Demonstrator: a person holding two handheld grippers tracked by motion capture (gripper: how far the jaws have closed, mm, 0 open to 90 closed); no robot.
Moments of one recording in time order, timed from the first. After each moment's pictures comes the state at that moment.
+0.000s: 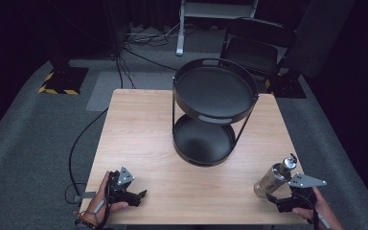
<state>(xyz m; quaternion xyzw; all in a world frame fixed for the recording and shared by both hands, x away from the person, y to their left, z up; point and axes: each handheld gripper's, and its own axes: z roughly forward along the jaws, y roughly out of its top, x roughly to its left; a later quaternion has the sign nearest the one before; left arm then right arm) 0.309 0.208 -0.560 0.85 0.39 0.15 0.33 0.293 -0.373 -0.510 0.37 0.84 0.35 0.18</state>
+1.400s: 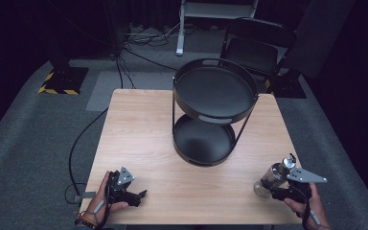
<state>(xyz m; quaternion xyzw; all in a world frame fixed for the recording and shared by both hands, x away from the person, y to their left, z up) 0.309 0.208 -0.560 0.85 0.39 0.15 0.33 0.301 -0.355 -0.497 0.40 0.79 0.41 0.20</state>
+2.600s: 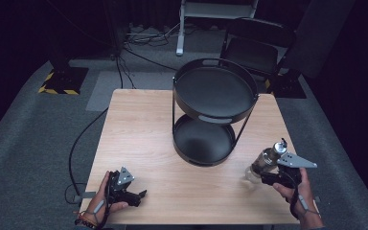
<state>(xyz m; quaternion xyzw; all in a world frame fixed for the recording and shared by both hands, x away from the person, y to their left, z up) 0.309 0.208 -0.560 0.85 0.39 0.15 0.33 0.330 -0.318 -0.464 0.39 0.78 0.43 0.23</state>
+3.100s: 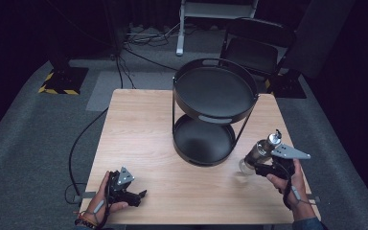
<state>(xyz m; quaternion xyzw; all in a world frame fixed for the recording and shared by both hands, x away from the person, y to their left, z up) 0.309 0.208 -0.560 0.85 0.39 0.15 0.33 0.351 -0.300 -0.453 0.39 0.77 0.45 0.23</state>
